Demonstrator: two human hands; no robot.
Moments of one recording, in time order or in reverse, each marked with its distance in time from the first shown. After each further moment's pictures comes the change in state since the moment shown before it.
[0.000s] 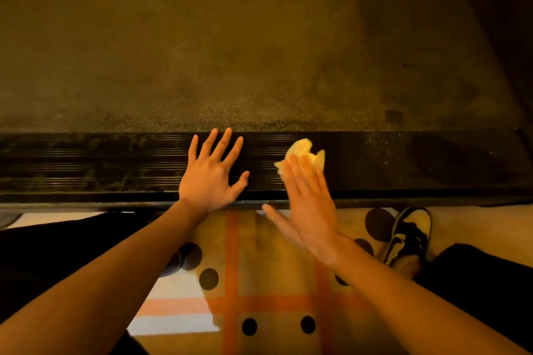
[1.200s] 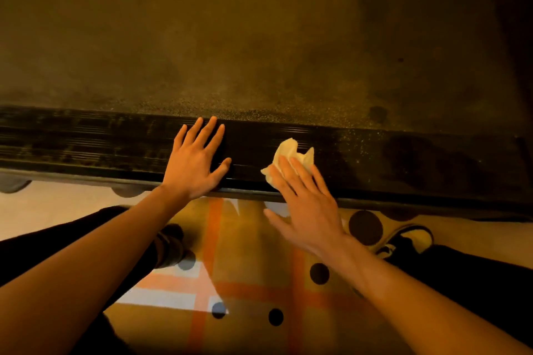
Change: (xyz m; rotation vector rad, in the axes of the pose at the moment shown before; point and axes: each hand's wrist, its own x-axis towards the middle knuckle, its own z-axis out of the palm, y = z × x) left_hand 0.008 0.048 -0.007 -0.007 -0.064 -0.156; right_hand -0.026 0.084 -0.010 0.020 -0.011 -0.235
